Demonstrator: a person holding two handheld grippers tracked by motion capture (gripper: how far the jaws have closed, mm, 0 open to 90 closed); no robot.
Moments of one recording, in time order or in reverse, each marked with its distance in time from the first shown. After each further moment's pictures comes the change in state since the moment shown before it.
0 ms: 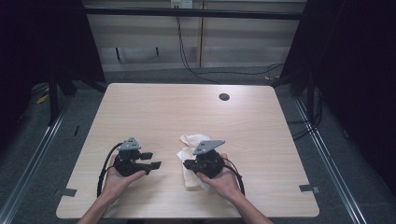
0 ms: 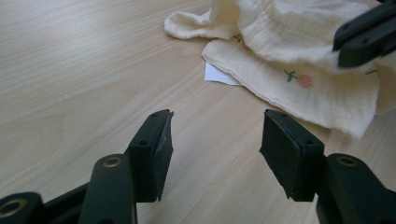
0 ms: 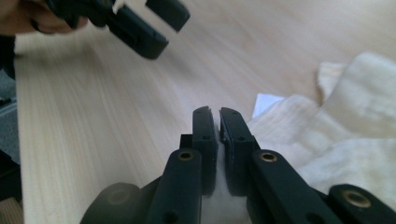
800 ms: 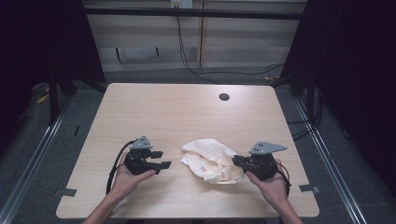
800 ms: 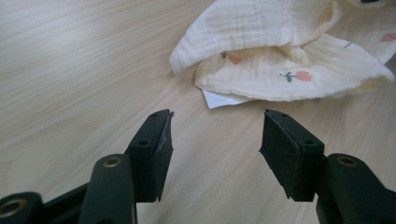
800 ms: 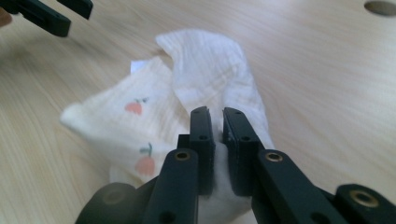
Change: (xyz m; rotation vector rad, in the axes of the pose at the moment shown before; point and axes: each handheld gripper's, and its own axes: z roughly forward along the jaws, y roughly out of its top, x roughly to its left) left arm -0.020 0.018 0.018 0.011 -0.043 0.059; right arm -0.050 -0.070 -0.109 -0.048 -0.230 0.145
